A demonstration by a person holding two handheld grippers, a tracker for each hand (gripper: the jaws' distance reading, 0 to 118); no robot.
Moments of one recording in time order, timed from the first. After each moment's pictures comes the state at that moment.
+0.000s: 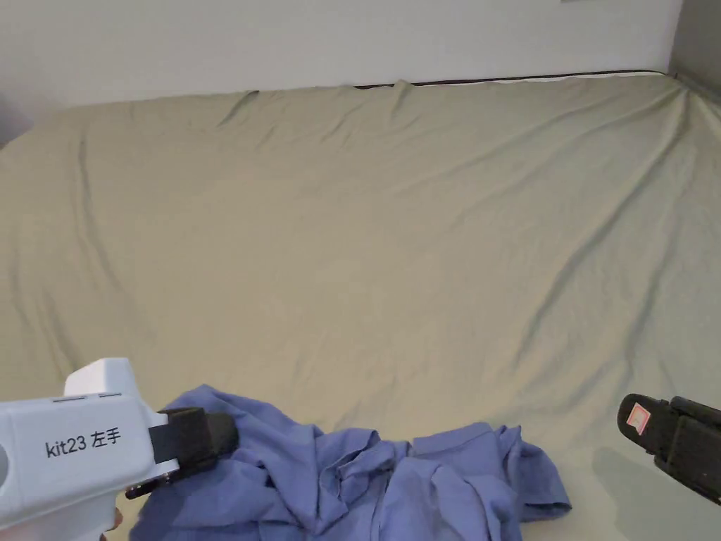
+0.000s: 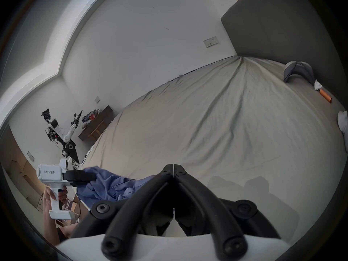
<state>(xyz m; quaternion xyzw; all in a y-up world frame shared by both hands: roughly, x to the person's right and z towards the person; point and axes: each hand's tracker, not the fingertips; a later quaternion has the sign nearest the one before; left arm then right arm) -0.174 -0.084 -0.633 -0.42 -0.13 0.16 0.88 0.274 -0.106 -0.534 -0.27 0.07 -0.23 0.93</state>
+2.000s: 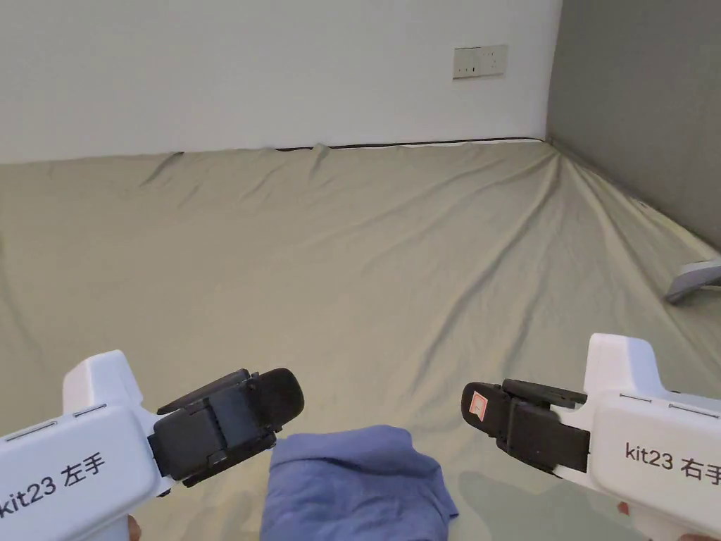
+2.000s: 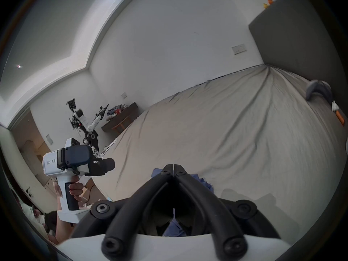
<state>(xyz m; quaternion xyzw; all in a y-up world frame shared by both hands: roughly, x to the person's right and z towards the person) -0.099 -0.049 -0.583 -0.29 -0.29 0.25 0.88 0.271 -0.064 -0.514 -0.23 0.18 -0.19 0.94</state>
